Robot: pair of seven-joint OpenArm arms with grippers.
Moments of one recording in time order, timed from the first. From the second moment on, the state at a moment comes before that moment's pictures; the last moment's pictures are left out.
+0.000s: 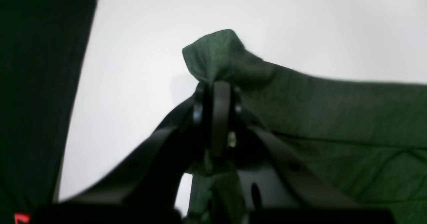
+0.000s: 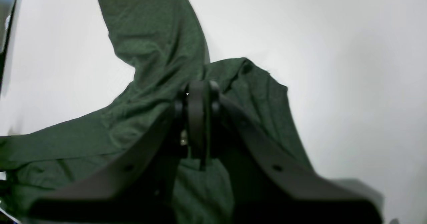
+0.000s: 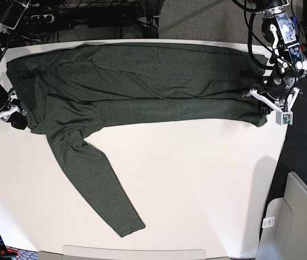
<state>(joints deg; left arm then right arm) 9.6 -11.0 -25.7 99.4 -16.7 -17.1 48.0 -3.3 23.8 32.7 91.2 51.5 18.8 -59.7</state>
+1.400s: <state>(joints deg) 7.5 -11.0 -25.7 100.5 -17.1 -10.2 50.9 35.7 12.7 10.8 51.6 1.4 18.8 -42.2</state>
